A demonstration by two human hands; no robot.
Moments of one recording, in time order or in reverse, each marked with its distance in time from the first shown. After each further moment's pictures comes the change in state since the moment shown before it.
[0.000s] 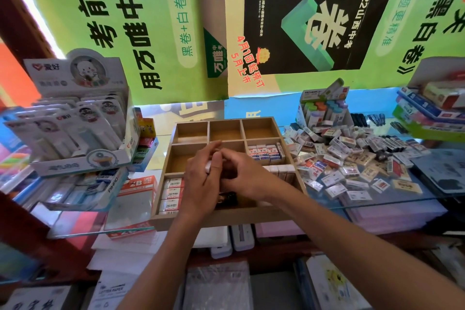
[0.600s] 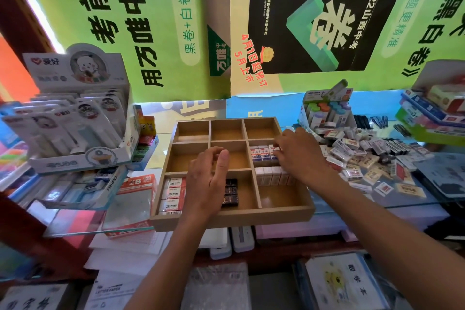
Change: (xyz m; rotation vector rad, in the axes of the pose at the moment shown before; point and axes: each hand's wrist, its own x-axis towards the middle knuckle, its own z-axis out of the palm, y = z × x) left_hand 0.000 0.002 0.008 0.048 0.004 -0.077; right_hand 0.002 0.047 -0.083 -1.209 0.405 0.223
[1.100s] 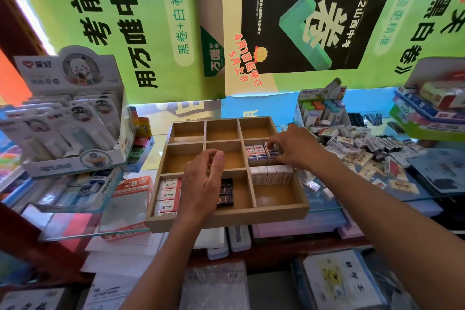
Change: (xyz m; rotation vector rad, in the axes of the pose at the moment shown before) left_hand 0.001 -0.004 0.004 0.032 -0.018 0.008; right_hand 0.012 0.018 -0.014 0.023 -0.239 -0.027
